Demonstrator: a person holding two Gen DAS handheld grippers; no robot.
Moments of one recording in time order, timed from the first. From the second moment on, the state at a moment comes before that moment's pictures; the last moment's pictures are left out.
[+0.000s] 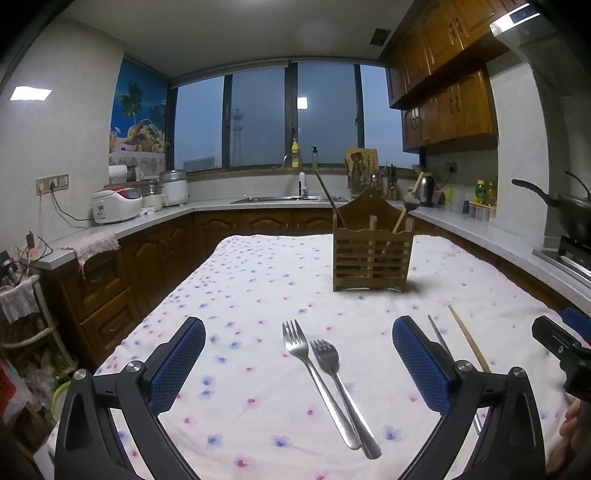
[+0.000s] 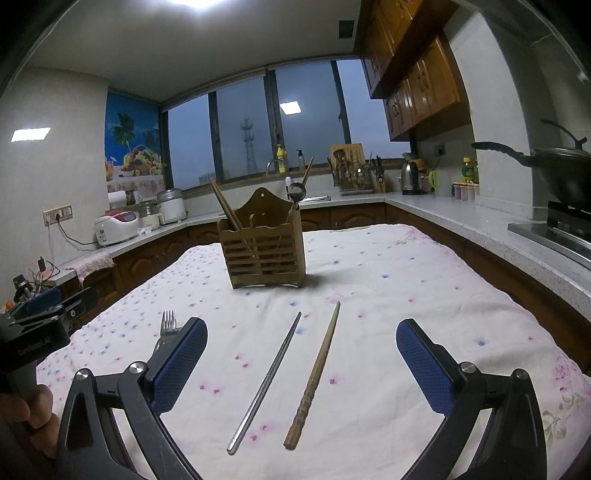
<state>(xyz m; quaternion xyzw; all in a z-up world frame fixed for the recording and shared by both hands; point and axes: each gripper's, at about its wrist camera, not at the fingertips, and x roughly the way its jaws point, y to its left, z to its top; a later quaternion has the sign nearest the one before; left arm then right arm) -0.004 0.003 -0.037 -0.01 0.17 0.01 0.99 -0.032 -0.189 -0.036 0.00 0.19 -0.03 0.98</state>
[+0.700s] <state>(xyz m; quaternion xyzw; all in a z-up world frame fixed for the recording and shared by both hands) -0.006 0.000 -0.034 -0.01 0.17 0.00 0.99 -0.032 -0.189 -0.034 0.00 0.19 -0.03 0.98</state>
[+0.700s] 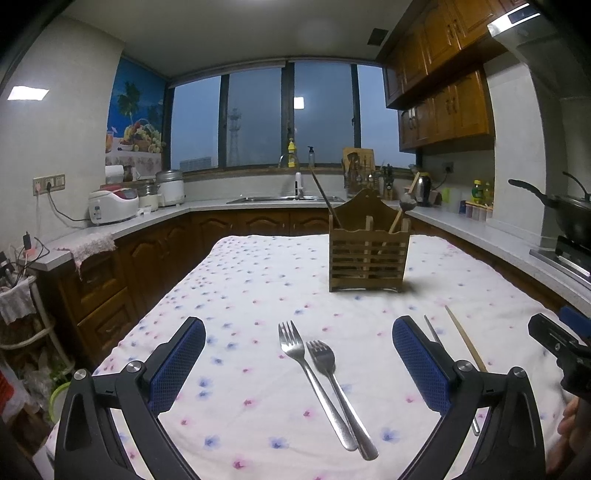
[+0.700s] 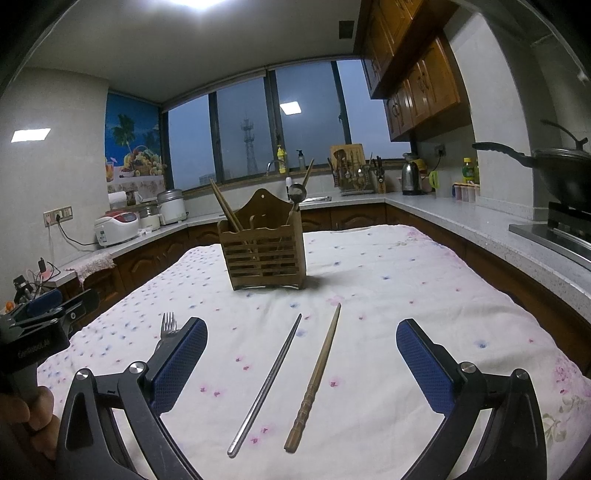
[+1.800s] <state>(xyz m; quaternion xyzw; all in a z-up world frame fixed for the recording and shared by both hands) -0.006 -0.001 -0.032 -0.01 0.17 0.00 0.99 -0.030 -0.187 -0.030 0.01 0.20 -0.03 0.98</state>
